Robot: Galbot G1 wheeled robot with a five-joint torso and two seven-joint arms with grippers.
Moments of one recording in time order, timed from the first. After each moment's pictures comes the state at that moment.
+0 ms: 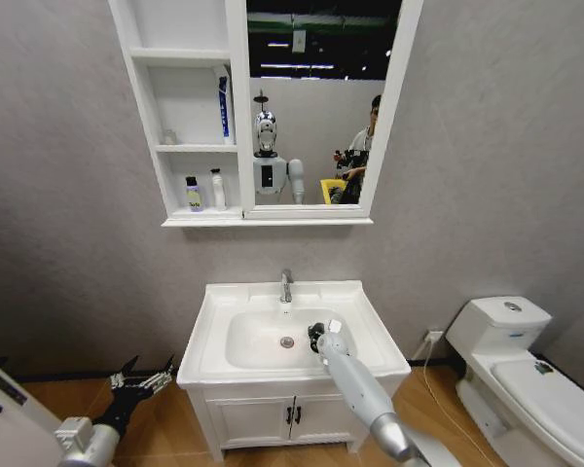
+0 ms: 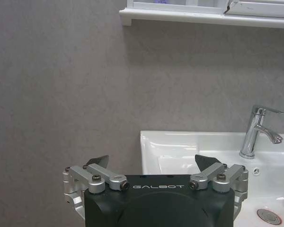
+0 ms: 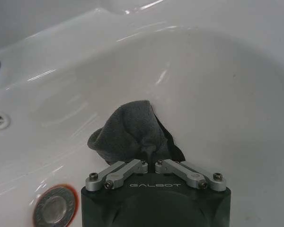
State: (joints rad) left arm 1.60 -1.20 -0.85 -2.11 -0.51 0.16 0.10; right arm -0.42 1.49 0.17 0.77 0.87 -0.40 0.49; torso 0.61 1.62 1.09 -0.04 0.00
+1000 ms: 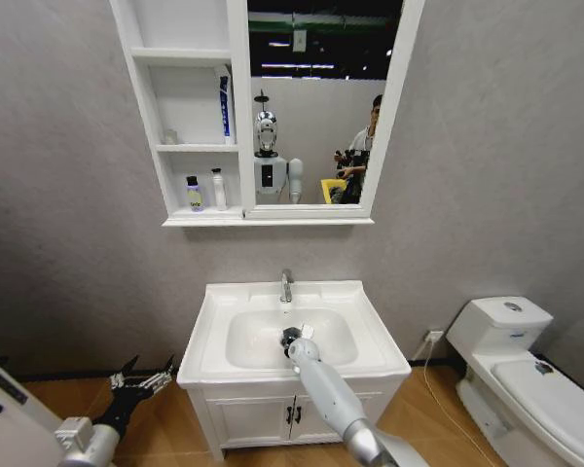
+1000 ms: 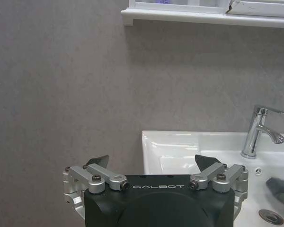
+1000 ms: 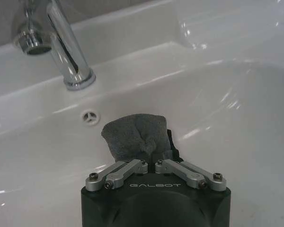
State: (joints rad) left arm 1.60 -1.20 -0.85 -2.11 -0.51 0.16 0.10; right arm -0.52 1.56 0.10 0.99 0.72 -0.31 0.59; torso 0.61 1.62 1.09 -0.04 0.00
